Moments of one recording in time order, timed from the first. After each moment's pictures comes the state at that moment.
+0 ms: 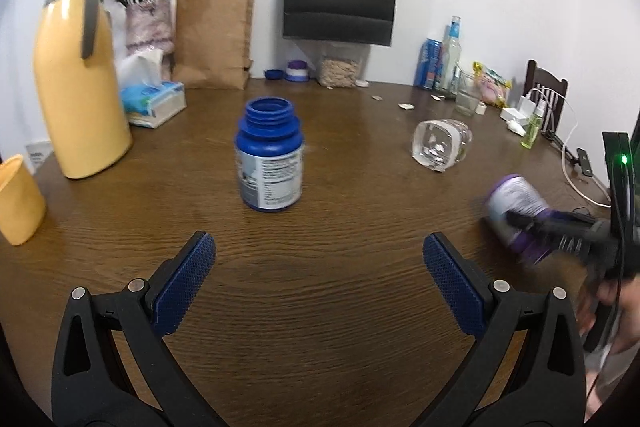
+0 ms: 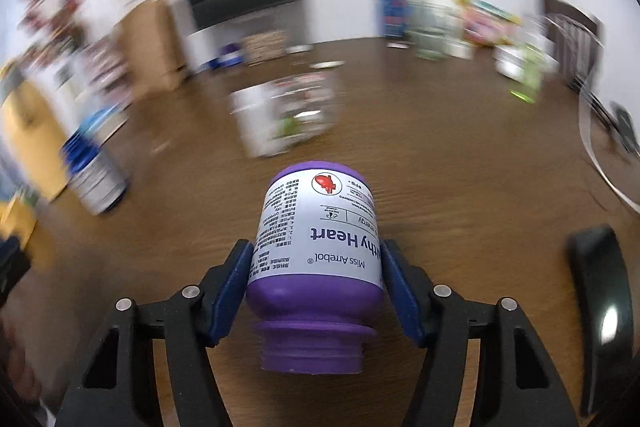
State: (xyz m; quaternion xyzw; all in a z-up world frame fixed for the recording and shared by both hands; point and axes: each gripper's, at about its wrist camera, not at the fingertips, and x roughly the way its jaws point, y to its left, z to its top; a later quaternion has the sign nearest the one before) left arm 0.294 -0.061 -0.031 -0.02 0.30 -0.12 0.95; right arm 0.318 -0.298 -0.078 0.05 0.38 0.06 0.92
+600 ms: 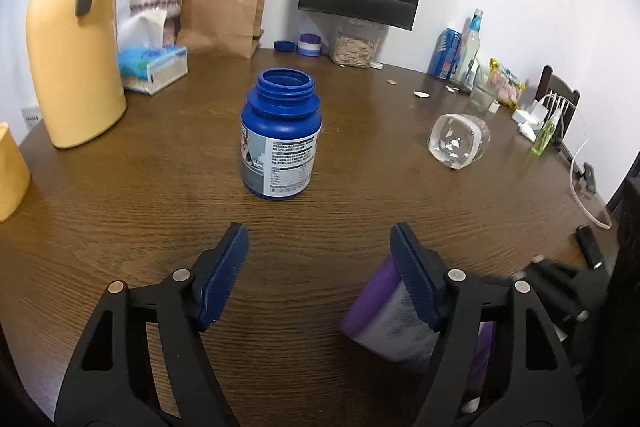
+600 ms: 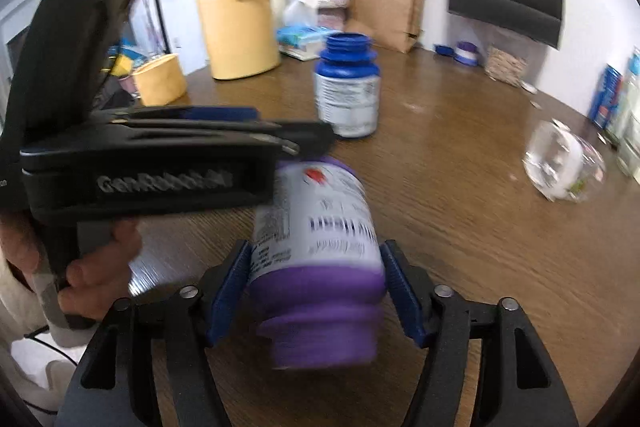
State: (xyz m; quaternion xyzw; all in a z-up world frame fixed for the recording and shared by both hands) left arm 0.319 -0.054 -0.043 -0.05 0.34 -0.10 0.94; right arm 0.294 -0.178 -0.084 -0.08 0.37 0.28 0.88
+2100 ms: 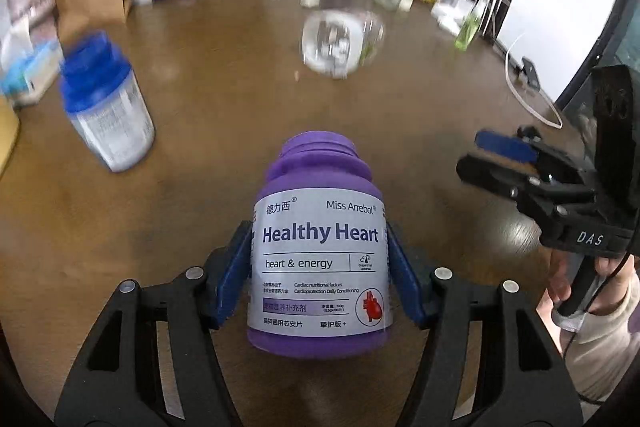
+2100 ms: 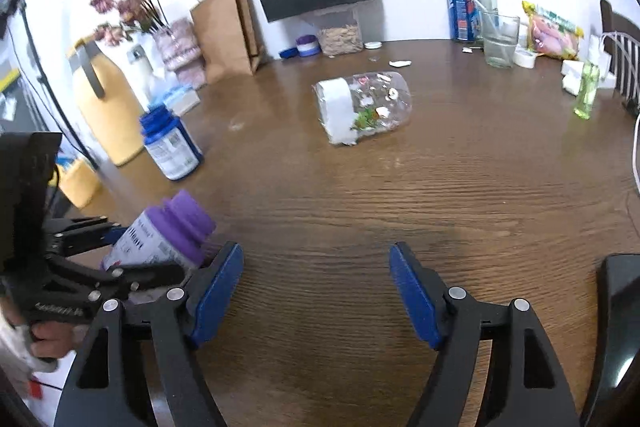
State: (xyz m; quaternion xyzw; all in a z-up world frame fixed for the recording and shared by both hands) left arm 0.326 -0.139 -0.044 0.04 0.45 -0.25 0.86; right arm 0.301 -0.333 -0.060 0.10 0.37 0.16 0.91
